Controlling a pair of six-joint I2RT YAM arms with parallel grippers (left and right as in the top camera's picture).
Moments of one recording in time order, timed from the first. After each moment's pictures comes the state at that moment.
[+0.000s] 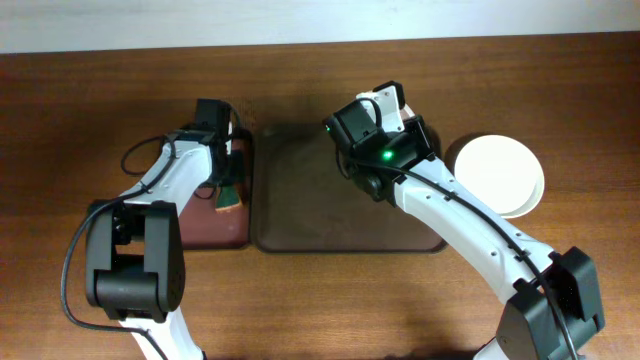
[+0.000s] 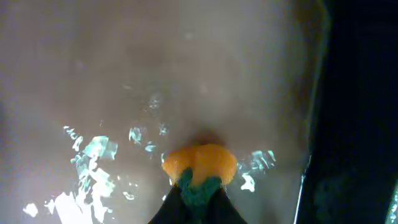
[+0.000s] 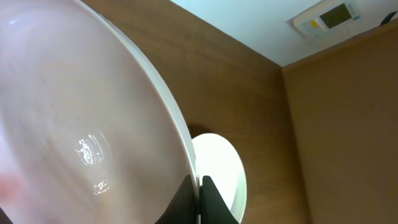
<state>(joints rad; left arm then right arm) -0.11 1.98 1.32 -0.64 -0.09 -0.13 0.58 1.73 1.43 -0.82 0.95 0.16</state>
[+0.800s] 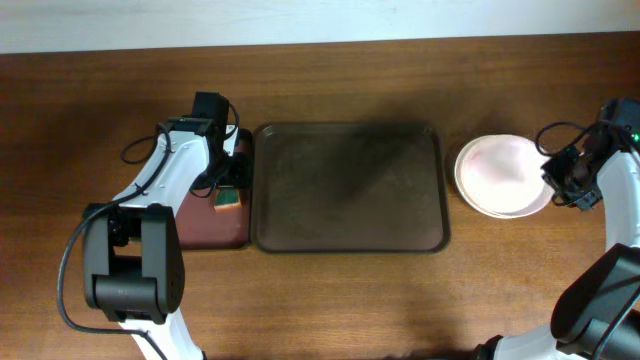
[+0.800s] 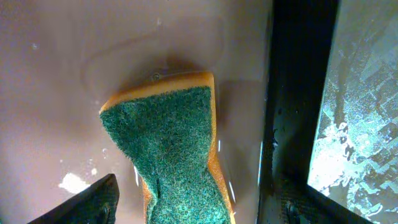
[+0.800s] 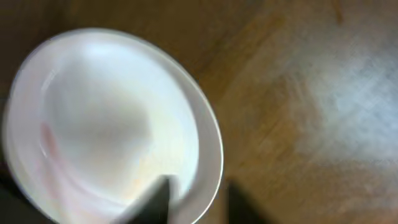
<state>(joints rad) -0.11 1.97 1.41 -0.86 0.00 -0.06 -0.47 1.71 1.32 -0.91 0.02 0.48</state>
